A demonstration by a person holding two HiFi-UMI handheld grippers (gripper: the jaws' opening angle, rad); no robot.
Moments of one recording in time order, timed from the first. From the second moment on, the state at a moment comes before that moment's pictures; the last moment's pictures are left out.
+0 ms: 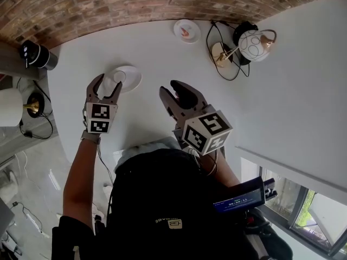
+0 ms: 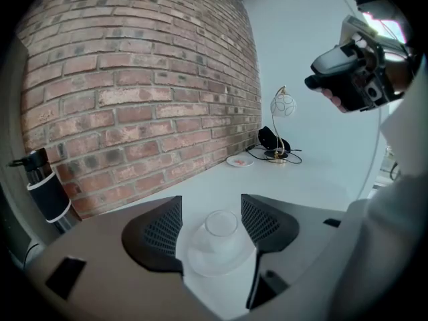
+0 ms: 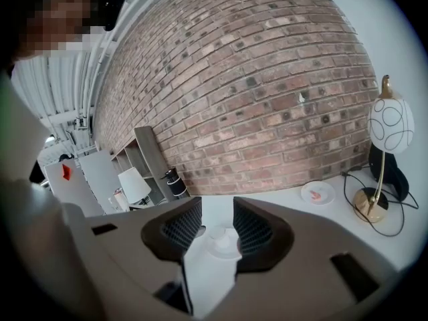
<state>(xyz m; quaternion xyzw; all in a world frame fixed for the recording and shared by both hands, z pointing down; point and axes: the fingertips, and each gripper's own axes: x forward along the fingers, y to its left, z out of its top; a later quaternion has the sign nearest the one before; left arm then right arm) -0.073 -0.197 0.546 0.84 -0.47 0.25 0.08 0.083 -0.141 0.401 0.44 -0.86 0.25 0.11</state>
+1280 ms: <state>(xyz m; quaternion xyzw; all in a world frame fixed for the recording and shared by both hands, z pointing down) -0.170 -0.103 0.367 0.77 -0.62 0.11 0.09 -0.046 -0.165 0.373 0.29 -0.93 0.23 0.04</state>
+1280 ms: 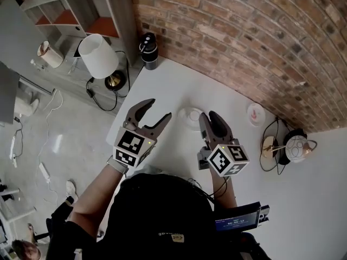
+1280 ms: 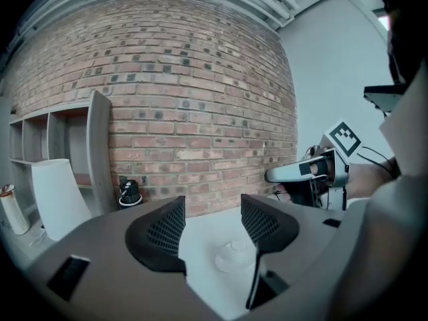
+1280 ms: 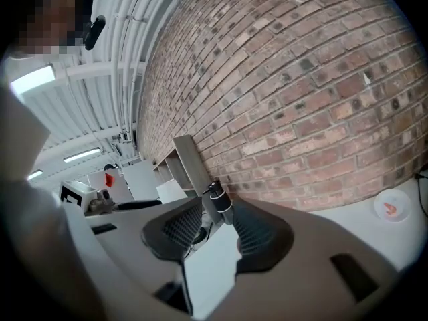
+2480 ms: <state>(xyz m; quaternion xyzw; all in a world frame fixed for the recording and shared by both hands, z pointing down) -0.168 -0.113 0.364 0.78 -0.61 0.07 0.14 -0.054 -0.174 0.349 0.27 -0.94 0.21 0.02</state>
